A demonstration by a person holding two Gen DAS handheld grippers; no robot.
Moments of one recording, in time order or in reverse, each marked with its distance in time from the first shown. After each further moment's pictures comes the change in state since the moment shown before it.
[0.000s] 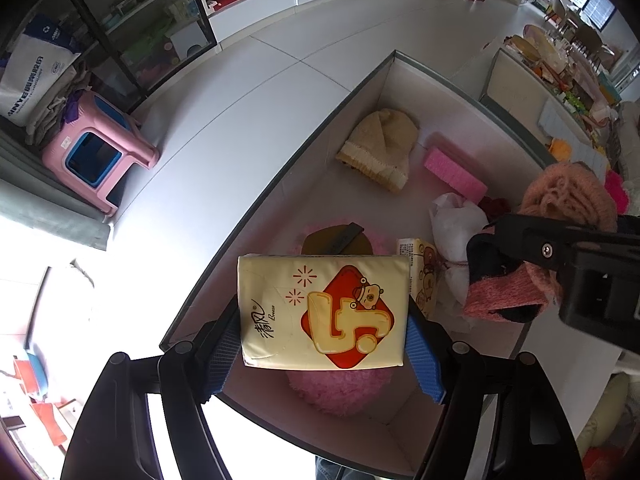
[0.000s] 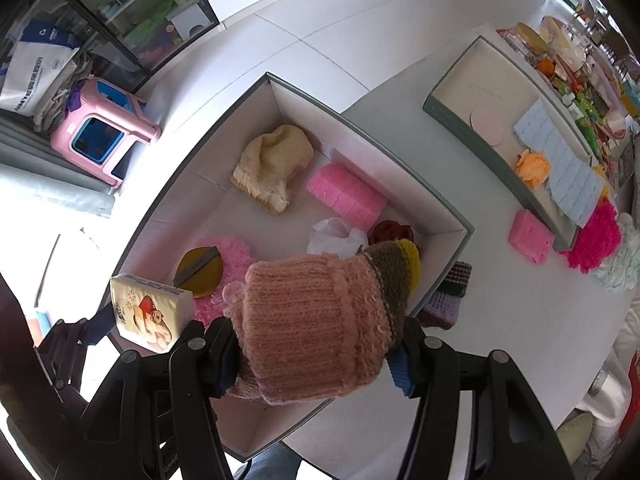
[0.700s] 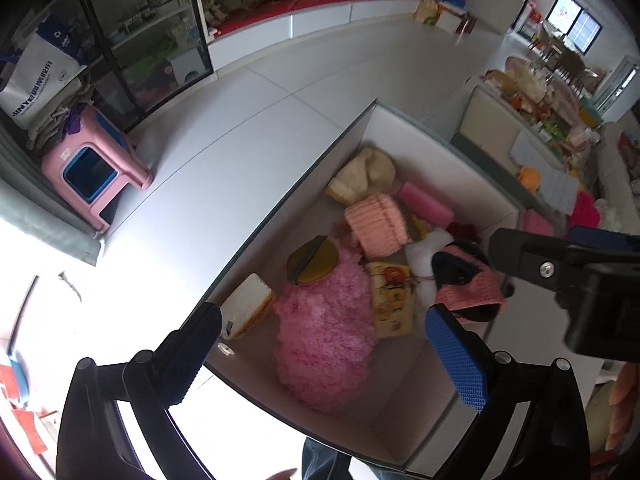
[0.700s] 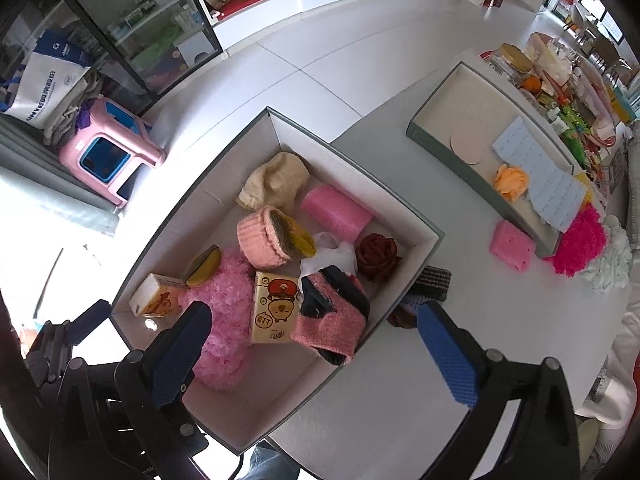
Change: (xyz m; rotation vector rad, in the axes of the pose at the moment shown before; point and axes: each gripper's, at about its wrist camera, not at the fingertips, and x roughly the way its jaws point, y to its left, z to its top) left arm -0.042 0.006 -0.011 -0.011 -0.135 -0.076; right arm -0.034 -0.006 -0.017 0.011 -0.118 0.003
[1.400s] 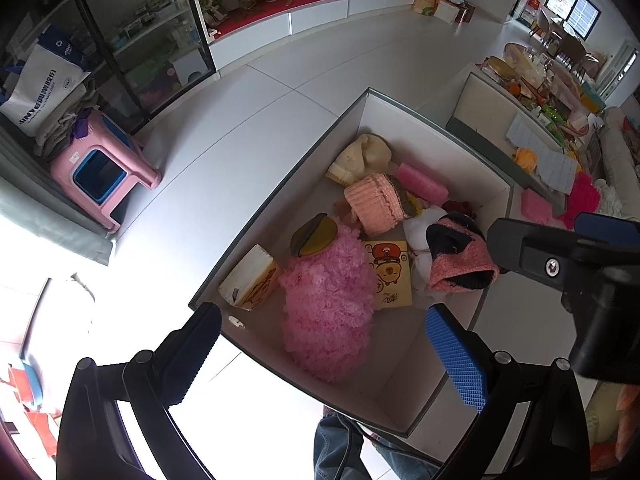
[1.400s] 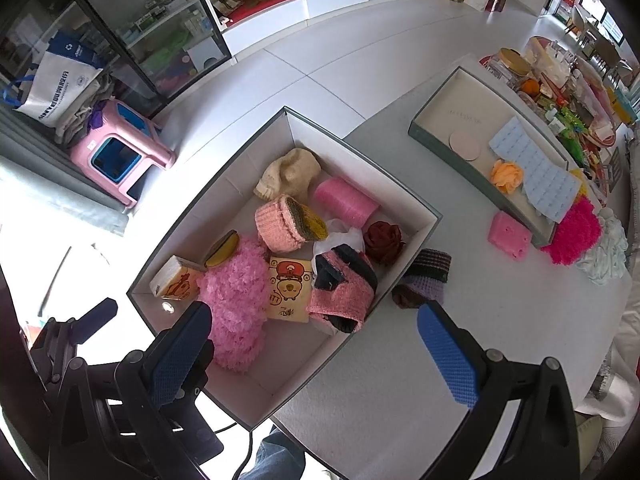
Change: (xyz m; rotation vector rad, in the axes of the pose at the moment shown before) left arm -0.017 -0.009 -0.019 0.034 0.031 0.058; right arm -0.025 0.006 -0.023 -0.010 -0.023 0.022
